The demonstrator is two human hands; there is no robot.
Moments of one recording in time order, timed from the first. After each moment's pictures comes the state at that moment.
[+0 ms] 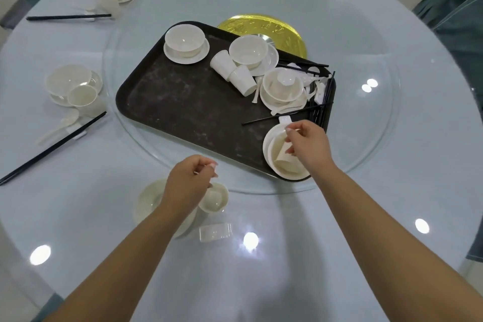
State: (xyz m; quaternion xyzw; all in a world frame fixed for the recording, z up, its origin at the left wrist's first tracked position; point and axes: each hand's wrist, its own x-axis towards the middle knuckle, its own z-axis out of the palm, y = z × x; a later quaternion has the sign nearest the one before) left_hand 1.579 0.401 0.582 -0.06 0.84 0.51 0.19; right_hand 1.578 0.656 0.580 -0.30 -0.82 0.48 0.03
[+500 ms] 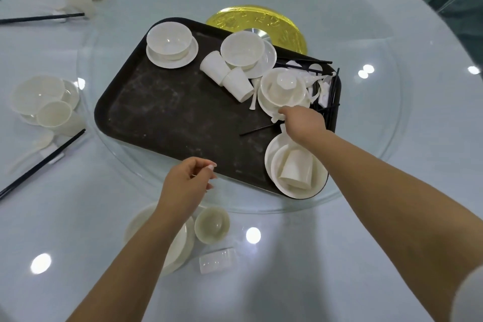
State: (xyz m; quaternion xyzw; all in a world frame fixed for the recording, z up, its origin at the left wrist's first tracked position) left_hand 1.527 0.417 0.559 -0.07 0.82 0.52 0.23; right_hand 1.477 0.697 0.545 -0.14 -0.98 0.03 -0.14
